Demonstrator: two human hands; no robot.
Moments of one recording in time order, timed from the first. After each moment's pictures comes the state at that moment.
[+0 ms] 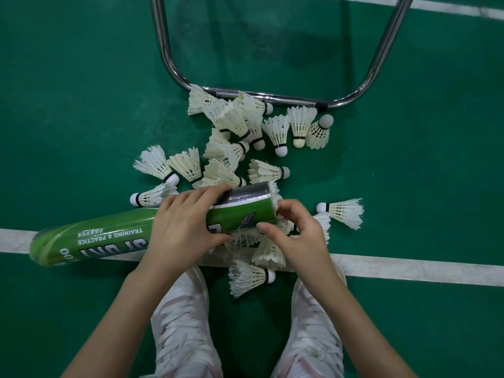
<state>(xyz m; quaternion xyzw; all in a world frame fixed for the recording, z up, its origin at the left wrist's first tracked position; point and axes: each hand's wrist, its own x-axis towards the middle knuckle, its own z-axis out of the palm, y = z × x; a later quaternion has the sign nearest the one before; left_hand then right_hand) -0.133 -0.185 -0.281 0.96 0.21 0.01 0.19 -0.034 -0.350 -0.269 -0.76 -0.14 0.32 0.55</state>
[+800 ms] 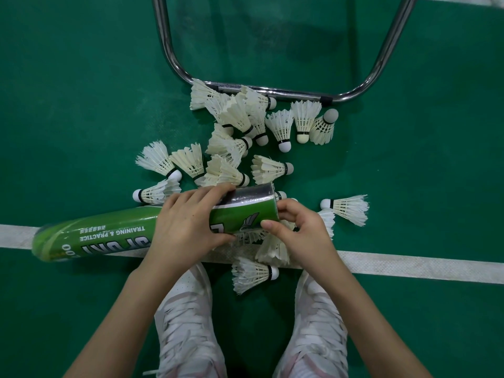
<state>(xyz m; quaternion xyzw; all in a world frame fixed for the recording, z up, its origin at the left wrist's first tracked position) -0.135 -0.184 -0.281 0.96 0.21 -0.04 0.20 -0.024 -0.347 -0.278 -0.73 -0.17 0.39 0.54</state>
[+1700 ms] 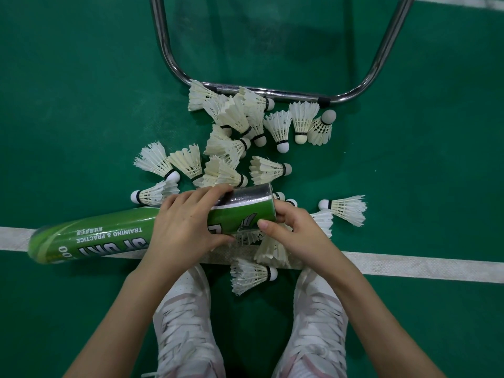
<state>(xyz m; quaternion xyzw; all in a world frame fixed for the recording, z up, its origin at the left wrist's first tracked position) -0.134 -0.183 -0.282 0.96 0.21 -0.03 0.19 -0.015 -0.344 -0.276 -0.71 -0.24 0.45 0.49</state>
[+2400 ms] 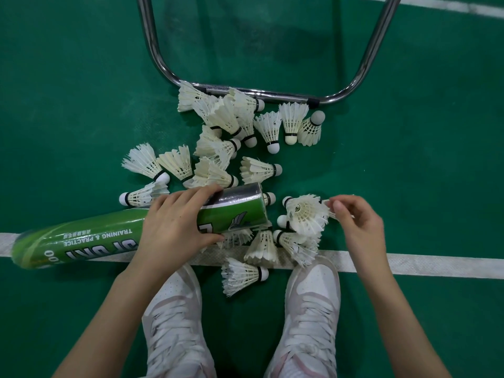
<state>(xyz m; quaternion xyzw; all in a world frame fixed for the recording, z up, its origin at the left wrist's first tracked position) -0.133 -0.183 -0.287 0.96 0.21 -0.03 0.19 0.025 -0.419 -0.296 -0.82 -0.05 0.19 0.54</state>
